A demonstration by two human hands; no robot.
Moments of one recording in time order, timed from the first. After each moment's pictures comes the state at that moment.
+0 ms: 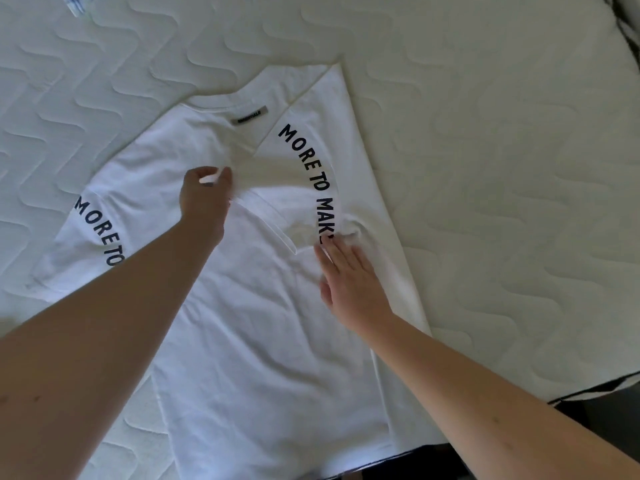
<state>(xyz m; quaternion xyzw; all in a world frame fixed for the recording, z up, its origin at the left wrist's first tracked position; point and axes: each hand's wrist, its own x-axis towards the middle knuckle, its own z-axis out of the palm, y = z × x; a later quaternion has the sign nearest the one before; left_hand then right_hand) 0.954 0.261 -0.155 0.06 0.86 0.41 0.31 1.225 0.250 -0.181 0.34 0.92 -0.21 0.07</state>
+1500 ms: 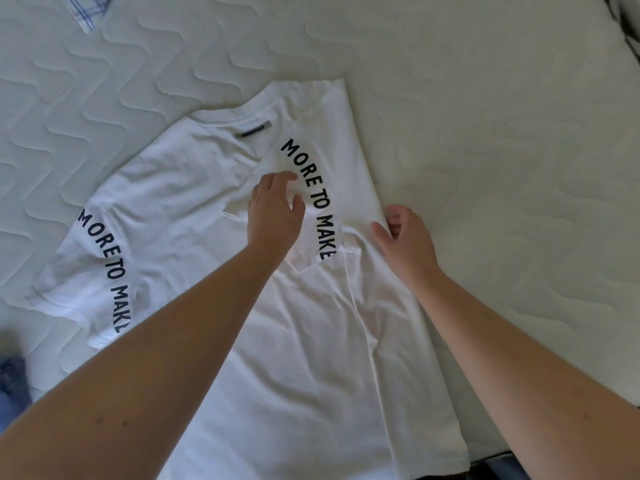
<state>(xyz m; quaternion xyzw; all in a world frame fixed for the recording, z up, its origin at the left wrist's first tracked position) 1.033 0.295 -0.151 0.42 0.86 0.21 0.22 1.239 0.359 -0.174 0.60 0.66 -0.45 -0.07</state>
